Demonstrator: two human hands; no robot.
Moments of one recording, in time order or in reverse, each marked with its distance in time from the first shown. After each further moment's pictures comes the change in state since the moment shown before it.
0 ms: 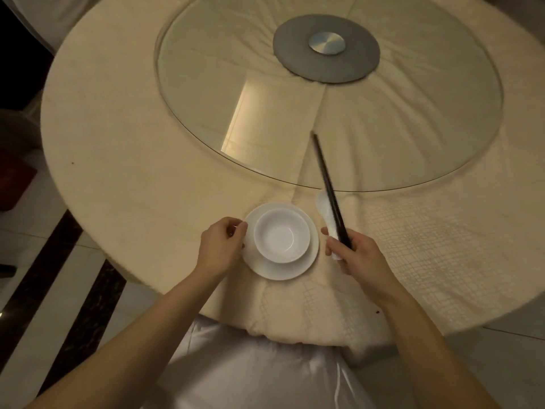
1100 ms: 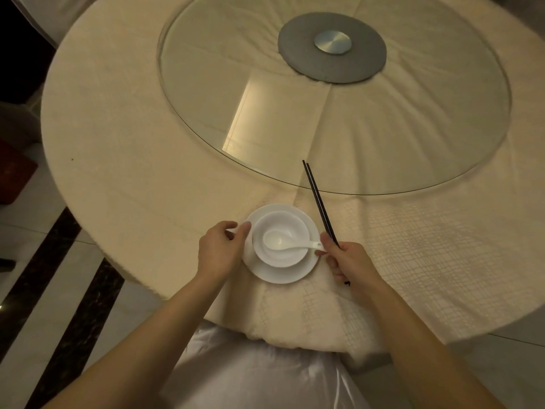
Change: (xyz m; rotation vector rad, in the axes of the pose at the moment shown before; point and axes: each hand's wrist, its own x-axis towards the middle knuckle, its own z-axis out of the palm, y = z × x) left_hand -0.002 0.000 0.005 -0.005 0.080 -0.116; right_hand 0.033 0.029 0.011 0.065 0.031 0.269
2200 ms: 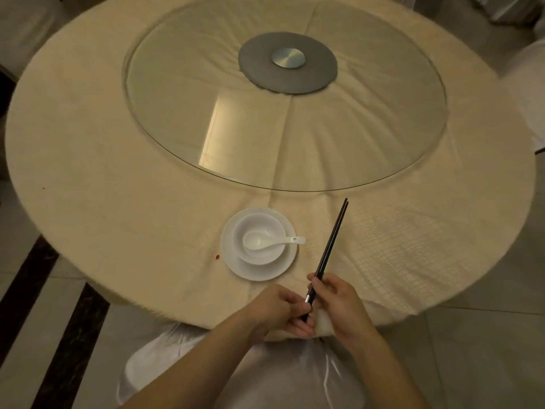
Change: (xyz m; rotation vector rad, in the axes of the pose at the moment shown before) left_hand -0.102 0.005 0.064 -0.266 -1.011 -0.297; right_hand -0.080 0.062 0.010 0.198 0.172 -0.062
